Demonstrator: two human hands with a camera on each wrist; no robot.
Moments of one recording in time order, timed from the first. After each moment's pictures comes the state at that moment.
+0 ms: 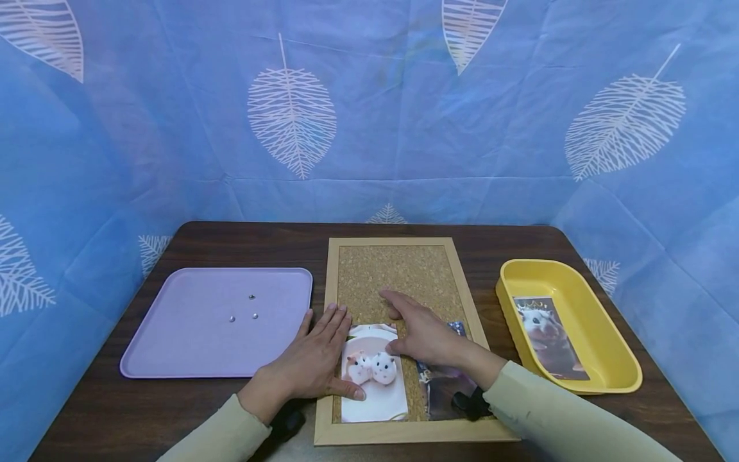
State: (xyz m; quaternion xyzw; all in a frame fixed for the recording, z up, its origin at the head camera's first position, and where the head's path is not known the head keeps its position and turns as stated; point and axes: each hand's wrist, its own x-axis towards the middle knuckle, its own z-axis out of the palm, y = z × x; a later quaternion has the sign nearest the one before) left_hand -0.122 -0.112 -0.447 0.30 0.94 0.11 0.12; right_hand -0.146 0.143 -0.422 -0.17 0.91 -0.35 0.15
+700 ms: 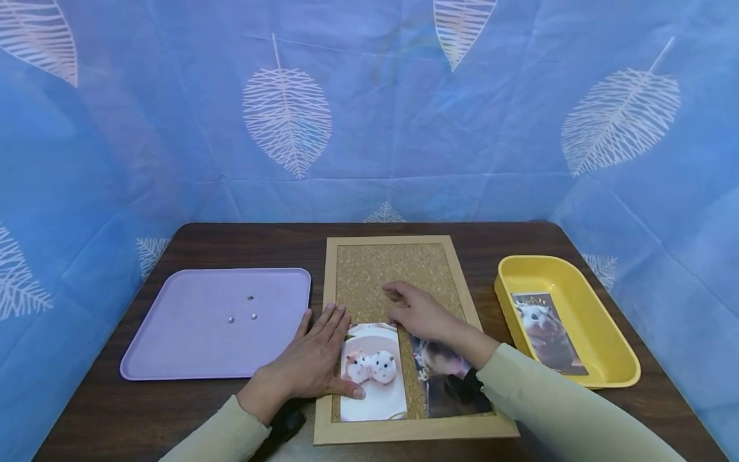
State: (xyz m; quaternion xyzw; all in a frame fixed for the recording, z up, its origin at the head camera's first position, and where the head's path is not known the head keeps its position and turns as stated) left_hand -0.122 -0.110 -0.448 0.30 0.94 0.11 0.12; right_hand -0.172 0.147 -0.420 -0.13 0.89 -0.41 0.15
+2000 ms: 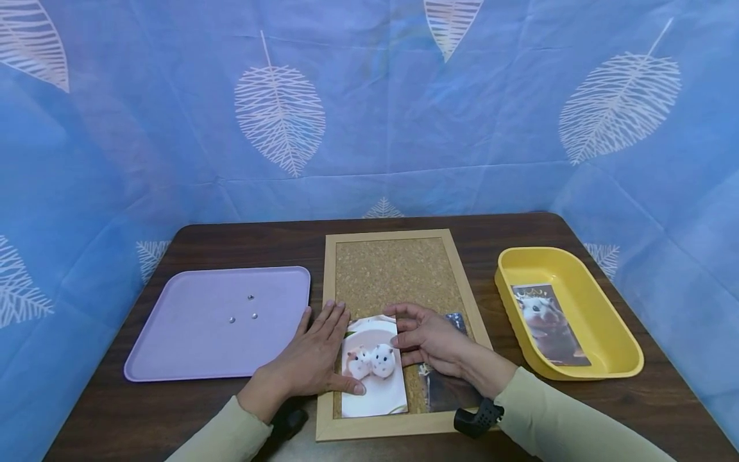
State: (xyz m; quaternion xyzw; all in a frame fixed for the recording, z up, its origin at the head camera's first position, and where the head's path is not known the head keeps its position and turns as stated) left_hand -0.124 -0.107 -0.451 0.28 0.94 0.11 0.14; right_hand -0.133 0.165 -0.445 0.00 0.61 -0.72 0.33
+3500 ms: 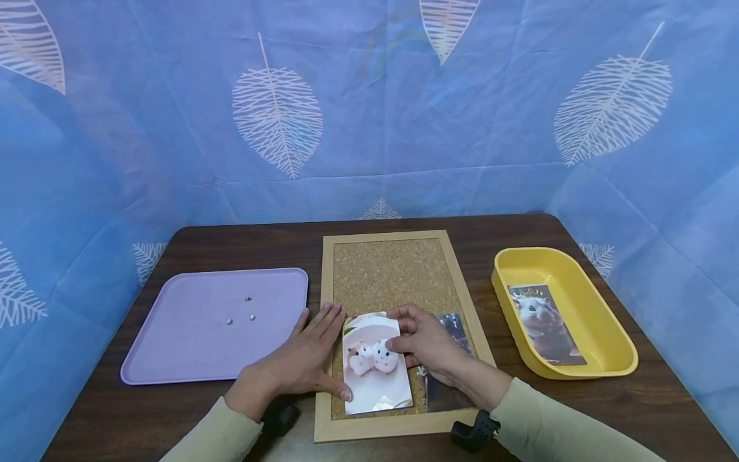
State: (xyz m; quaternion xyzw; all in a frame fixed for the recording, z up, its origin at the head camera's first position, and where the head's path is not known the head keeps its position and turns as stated) left_hand -0.128 -0.122 -0.448 0.32 0.92 0.16 0.15; right_hand -0.119 0.151 -0.443 0.02 0.72 -0.66 0.22
